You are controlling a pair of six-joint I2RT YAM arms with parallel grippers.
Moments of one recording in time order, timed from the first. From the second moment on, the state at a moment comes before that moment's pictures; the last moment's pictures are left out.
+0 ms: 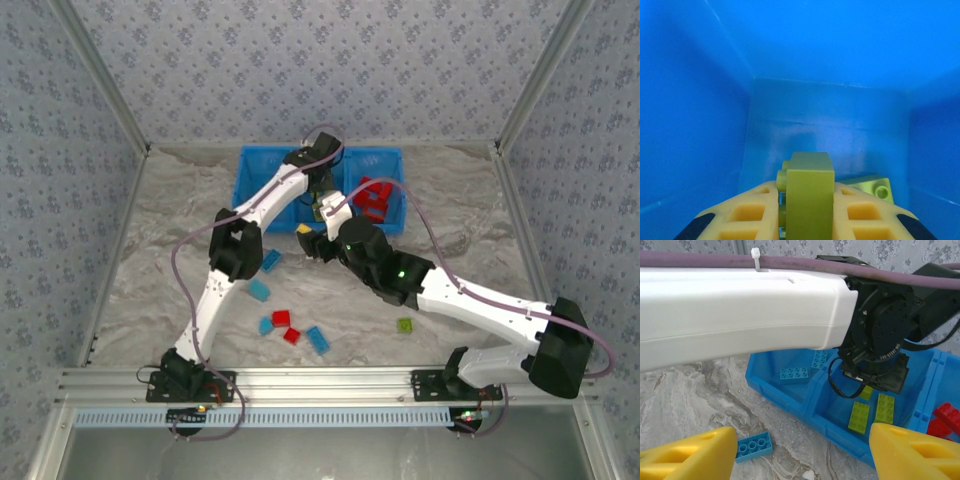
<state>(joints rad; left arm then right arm) -0.58 2.56 2.46 -0.91 -0.30 -0.57 0.99 1.27 0.99 -0.03 0.38 0.12</state>
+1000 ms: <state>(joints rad) -0.65 1.87 2.10 -0.95 -0.30 -0.62 0.99 1.22 0.93 -0.22 0.08 0.08</state>
